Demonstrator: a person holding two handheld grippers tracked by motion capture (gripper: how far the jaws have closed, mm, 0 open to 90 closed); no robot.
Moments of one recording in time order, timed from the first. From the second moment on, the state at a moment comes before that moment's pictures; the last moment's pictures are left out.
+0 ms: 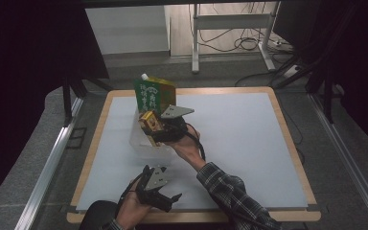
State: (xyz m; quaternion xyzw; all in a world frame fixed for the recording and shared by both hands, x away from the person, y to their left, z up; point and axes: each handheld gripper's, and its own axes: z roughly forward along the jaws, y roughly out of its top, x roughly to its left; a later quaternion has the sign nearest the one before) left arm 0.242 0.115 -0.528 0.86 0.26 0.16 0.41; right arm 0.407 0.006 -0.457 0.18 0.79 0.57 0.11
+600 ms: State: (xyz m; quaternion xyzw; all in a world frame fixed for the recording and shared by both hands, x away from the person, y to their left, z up) left arm 0.242 0.113 -0.529 0.86 0.26 0.16 0.41; right arm 0.403 -0.011 -0.487 0.20 0.81 0.53 0.11
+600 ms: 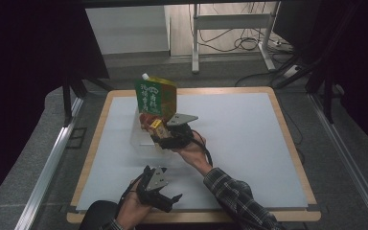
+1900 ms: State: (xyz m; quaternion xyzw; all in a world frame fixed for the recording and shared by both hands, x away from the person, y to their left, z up) left arm 0.242 0.113 -0.530 0.86 0.26 0.16 0.41; right arm 0.399 -0.037 -0.466 0.22 0.85 0.48 0.09
